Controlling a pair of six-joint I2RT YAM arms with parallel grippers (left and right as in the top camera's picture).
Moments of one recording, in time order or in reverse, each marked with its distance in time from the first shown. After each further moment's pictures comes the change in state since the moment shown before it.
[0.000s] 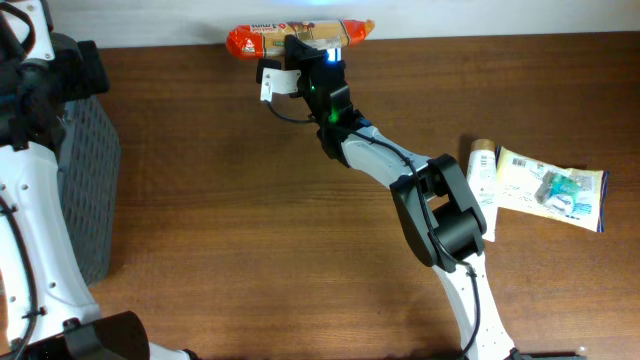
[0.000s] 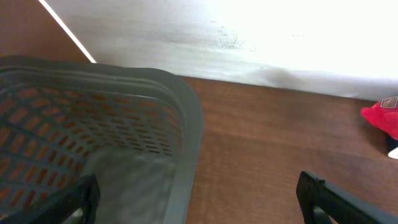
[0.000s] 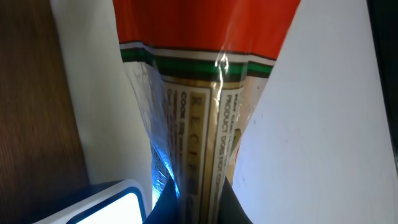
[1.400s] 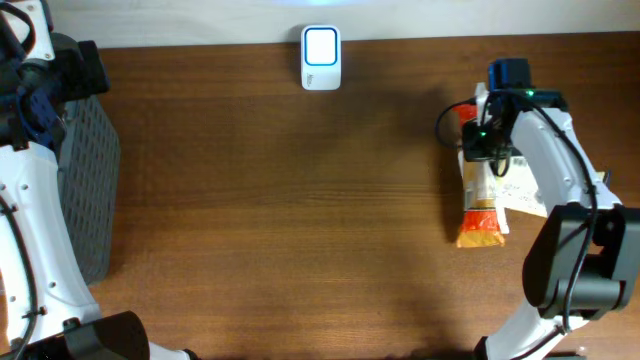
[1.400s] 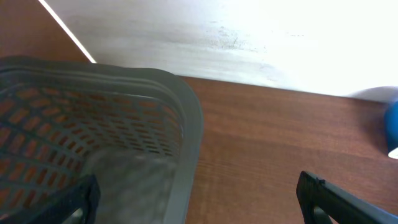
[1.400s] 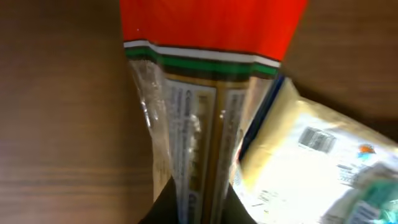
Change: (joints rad) left arm 0.000 0.000 0.000 0.000 0.000 0.000; right arm -0.597 -0.509 -0.248 -1.553 -0.016 1.244
